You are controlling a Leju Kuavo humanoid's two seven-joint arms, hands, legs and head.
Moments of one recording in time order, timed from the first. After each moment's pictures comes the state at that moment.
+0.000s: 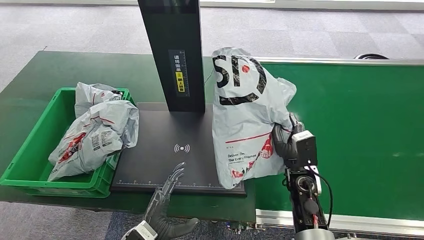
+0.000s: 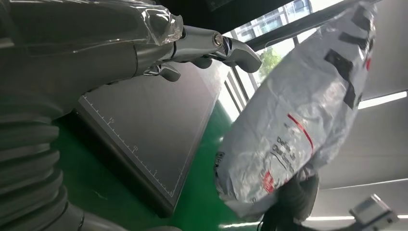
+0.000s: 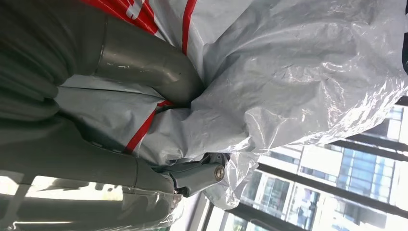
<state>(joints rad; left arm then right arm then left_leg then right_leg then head) 0.14 -0.26 -0.22 -1.43 -0.59 -0.19 -0.70 -0.41 0.15 -0.12 -0.96 0.33 0.08 -0.64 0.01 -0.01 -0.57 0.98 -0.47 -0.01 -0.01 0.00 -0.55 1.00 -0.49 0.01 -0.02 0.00</state>
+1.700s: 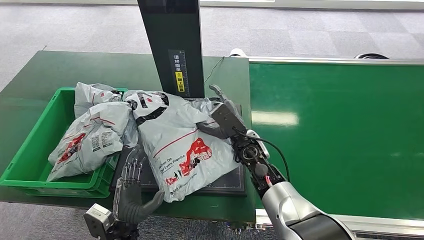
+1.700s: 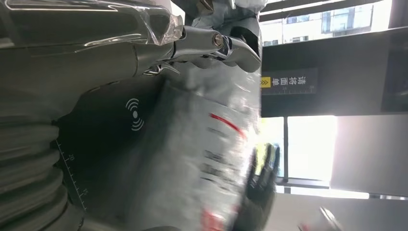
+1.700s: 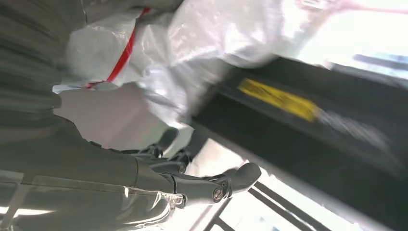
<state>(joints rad) 0.12 -0.28 -0.07 -1.48 -0.27 -0.18 -0.69 -0.77 0.26 0.25 -0.44 0.36 -0.08 -0.58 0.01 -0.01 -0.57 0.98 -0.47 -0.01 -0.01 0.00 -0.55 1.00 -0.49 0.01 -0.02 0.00</state>
